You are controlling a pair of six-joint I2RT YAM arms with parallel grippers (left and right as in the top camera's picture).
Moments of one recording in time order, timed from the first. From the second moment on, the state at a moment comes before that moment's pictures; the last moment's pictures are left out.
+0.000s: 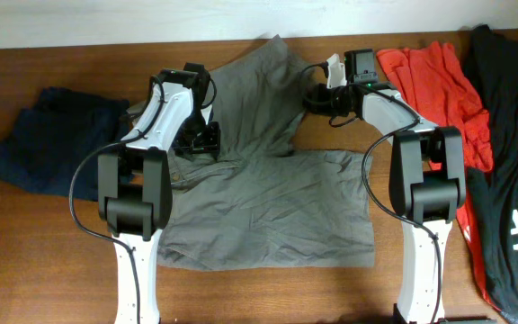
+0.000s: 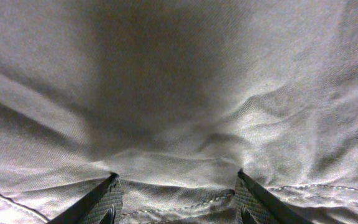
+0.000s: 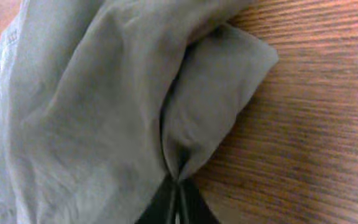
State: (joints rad) left arm -0.21 2.40 1.98 -1.26 0.09 -0.18; right arm 0.09 2.38 1.74 -0.35 -0.52 0.25
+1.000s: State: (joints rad) left arm -0.22 2.40 1.99 -1.25 0.12 -0.18; right arm -0.09 2.18 1.74 -0.82 -0.16 0.26
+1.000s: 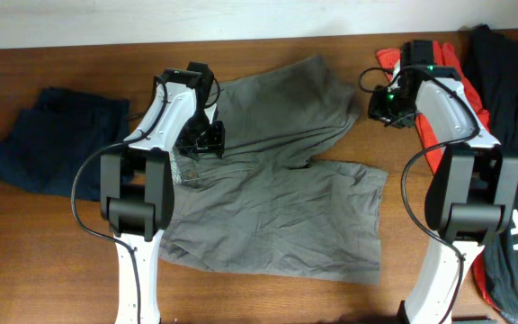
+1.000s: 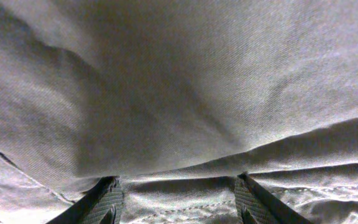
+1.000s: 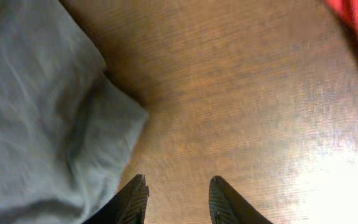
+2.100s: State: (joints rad) left arm -0.22 2.40 1.99 -1.25 0.11 -0.18; right arm -0.13 2.28 1.76 -0.97 -0.23 0.35
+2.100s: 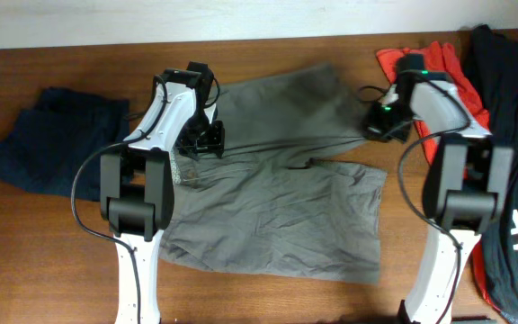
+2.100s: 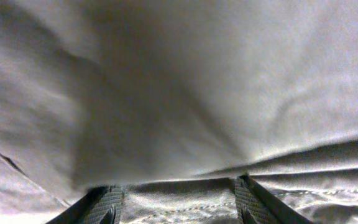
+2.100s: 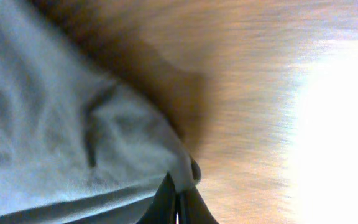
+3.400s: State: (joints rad) left arm -0.21 2.13 2.18 -1.68 0.02 -0.12; right arm -0.24 1.60 1.75 -1.59 -0.07 0.19
